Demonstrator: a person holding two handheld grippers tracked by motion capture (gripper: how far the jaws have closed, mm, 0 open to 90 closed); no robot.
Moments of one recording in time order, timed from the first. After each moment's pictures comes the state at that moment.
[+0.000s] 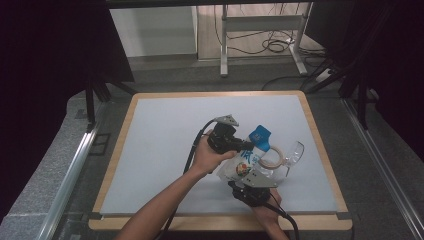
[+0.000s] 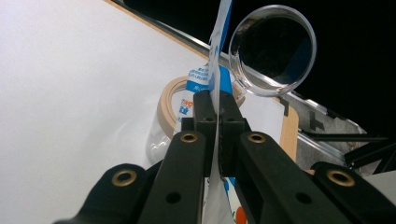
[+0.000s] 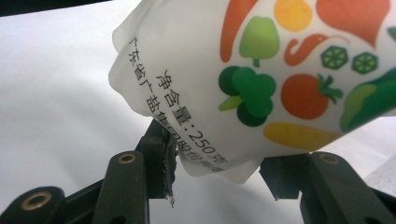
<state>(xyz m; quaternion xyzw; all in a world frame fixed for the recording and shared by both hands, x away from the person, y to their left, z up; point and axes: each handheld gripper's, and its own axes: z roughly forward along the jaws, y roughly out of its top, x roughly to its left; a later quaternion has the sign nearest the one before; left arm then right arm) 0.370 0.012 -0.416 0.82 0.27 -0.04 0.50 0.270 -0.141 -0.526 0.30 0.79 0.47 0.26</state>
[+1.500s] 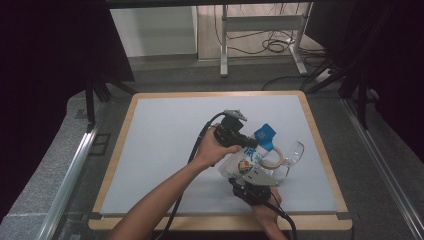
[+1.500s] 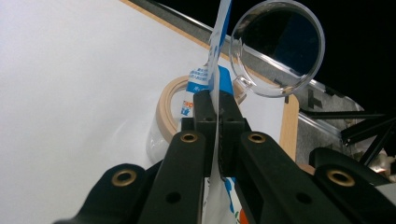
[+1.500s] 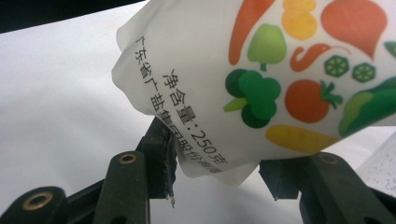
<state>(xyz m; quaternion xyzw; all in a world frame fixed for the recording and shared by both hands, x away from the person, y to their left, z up) 0.385 -0.004 -0.405 0.85 0.25 -0.05 0.46 0.269 -0.140 -0.517 0.34 0.77 0.47 0.26</state>
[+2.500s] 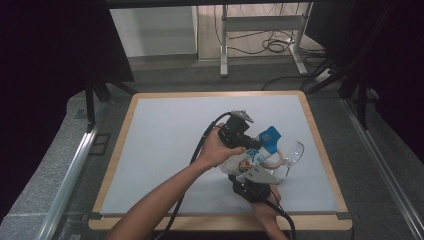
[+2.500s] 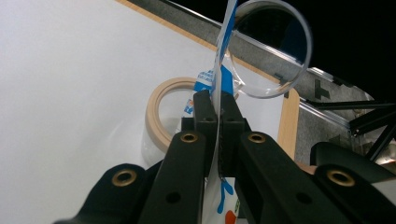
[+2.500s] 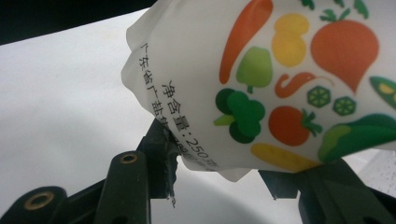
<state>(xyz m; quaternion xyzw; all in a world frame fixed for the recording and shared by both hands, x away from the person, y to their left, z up) 0.375 -0.016 -0.393 0.86 0.24 -0.04 0.45 0.274 -0.139 -0.514 0.34 0.76 0.48 0.26</state>
